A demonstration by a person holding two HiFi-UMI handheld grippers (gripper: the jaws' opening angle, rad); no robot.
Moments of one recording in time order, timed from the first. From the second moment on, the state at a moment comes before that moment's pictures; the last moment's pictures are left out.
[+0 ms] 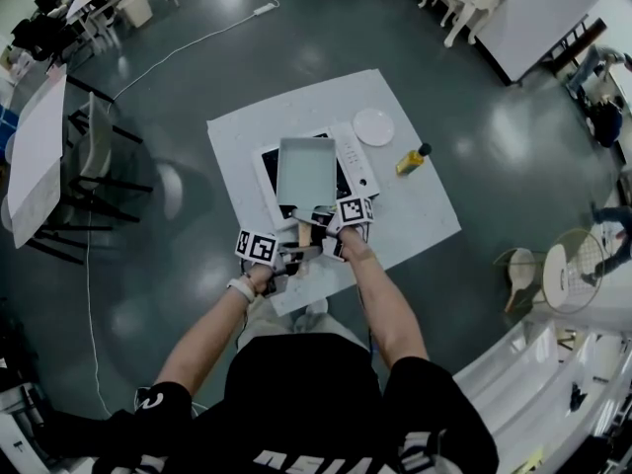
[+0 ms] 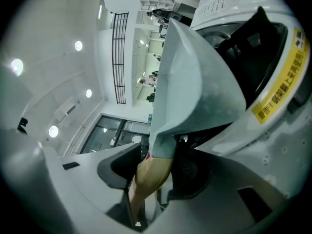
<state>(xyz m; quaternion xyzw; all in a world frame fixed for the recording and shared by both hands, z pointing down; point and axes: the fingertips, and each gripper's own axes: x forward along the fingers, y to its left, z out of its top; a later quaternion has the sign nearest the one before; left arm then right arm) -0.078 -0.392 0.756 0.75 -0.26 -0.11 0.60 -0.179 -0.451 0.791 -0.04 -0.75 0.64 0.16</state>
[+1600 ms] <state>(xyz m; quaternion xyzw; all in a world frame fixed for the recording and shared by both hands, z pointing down) -0.164 -0.400 0.755 0.71 -0.43 -0.15 0.54 -0.130 -0.493 0.775 0.09 -0.79 0.60 0.13</state>
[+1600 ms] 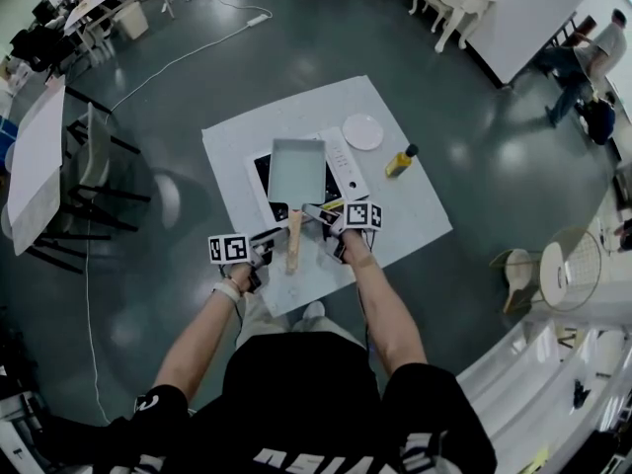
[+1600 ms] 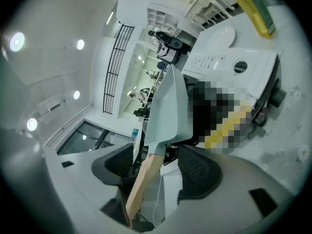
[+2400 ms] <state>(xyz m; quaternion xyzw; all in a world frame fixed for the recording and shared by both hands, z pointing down) -0.186 -0.385 0.658 0.72 -0.55 -0.12 0.41 -0.077 -0.486 0.703 0.21 -0.89 0.34 0.21</state>
